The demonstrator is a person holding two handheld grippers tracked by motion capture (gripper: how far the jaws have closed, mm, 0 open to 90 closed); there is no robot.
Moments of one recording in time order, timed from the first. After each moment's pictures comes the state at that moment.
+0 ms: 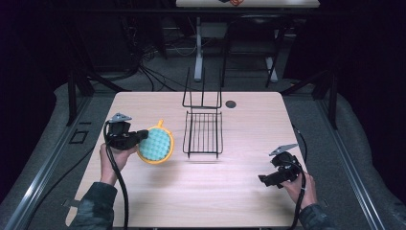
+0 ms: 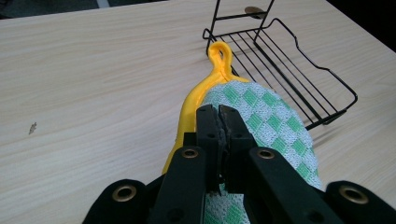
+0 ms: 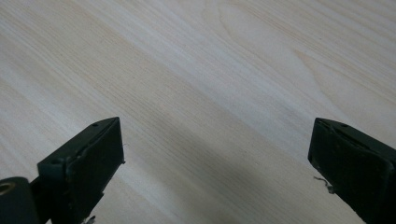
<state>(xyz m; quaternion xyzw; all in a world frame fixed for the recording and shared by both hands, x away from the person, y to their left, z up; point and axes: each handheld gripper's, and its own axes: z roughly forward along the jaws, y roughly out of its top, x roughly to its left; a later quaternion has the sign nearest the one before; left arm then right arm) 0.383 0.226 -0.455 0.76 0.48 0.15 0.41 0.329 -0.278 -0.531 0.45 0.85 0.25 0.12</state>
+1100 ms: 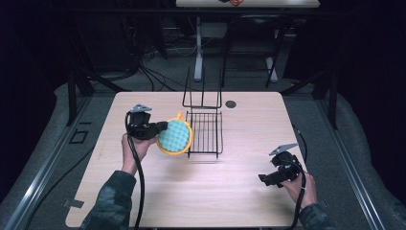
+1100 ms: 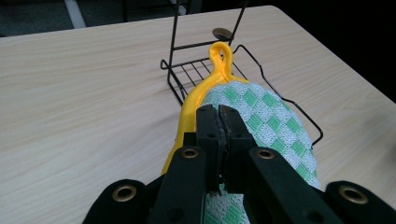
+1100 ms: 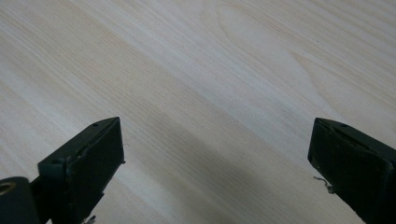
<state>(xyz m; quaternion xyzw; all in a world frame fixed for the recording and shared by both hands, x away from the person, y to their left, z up) 0.412 0.171 -0.451 0.75 0.46 0.13 0.45 0.331 -0.278 -0.531 0.45 0.85 0.24 0.13</state>
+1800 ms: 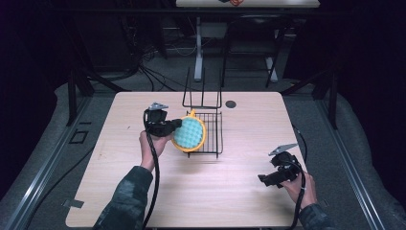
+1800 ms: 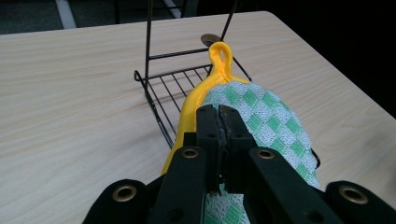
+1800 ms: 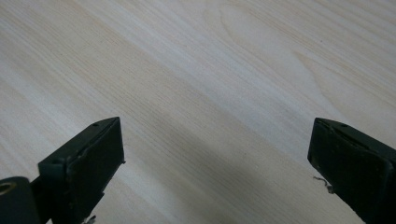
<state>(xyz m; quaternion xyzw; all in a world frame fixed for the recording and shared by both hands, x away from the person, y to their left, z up) 0.431 0.129 -0.467 0.75 0.47 0.13 0.45 0.330 -0.277 -0.531 0.45 0.85 0.24 0.12</state>
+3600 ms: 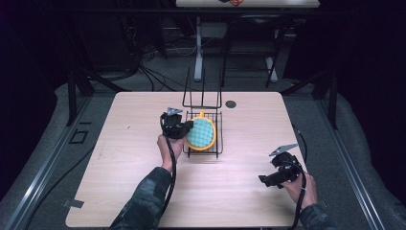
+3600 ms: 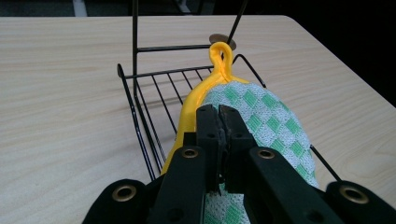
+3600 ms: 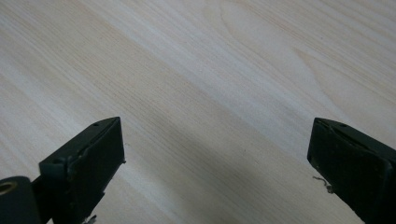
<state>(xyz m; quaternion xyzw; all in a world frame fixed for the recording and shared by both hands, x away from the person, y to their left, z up) 0.445 0.088 -0.507 0.72 0.50 0.15 0.46 0.329 -0.279 -0.532 0.44 0.85 0.24 0.13</state>
